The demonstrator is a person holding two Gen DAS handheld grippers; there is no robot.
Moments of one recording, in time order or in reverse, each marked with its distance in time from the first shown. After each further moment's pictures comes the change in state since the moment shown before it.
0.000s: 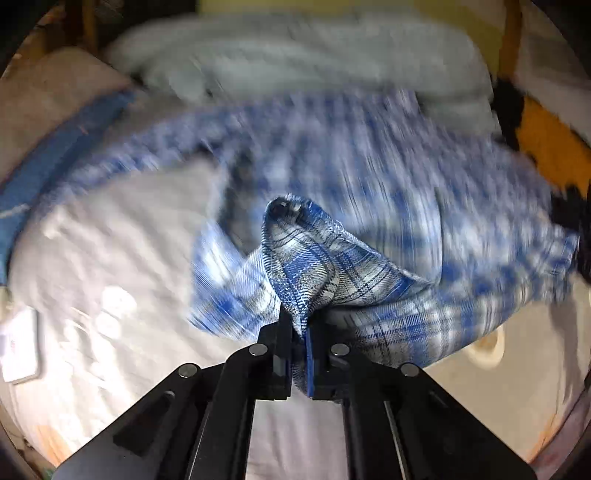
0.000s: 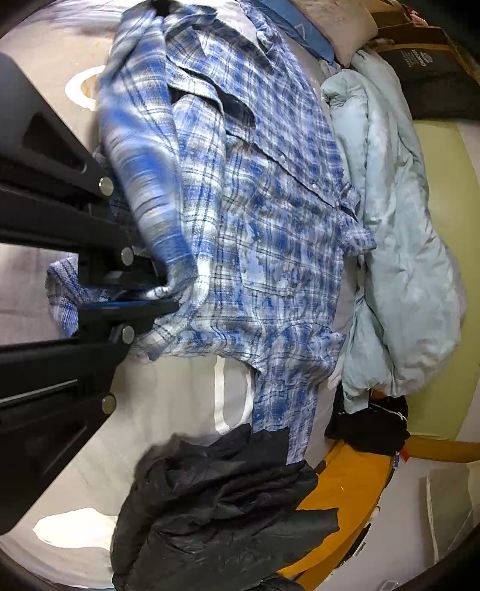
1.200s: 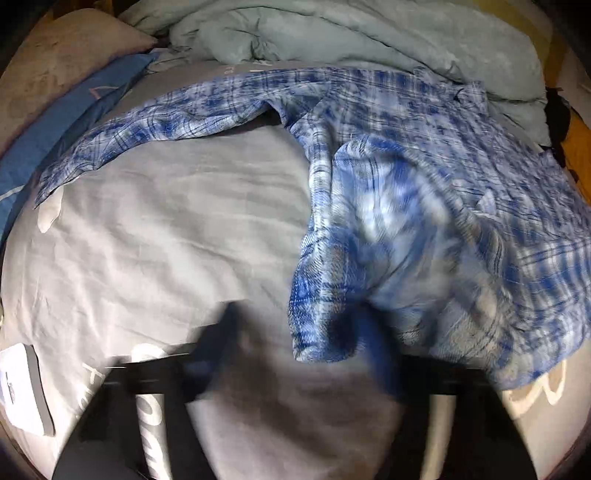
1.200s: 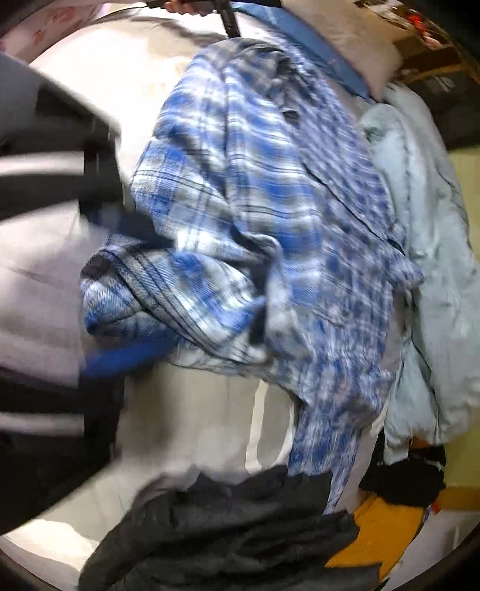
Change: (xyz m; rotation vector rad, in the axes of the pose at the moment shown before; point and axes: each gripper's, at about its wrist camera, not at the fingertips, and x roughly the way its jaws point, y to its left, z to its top) left arm 0.093 0.078 0.022 -0.057 0.152 0.058; right arm 0.032 -0.026 -0.007 -0.092 0.191 0.209
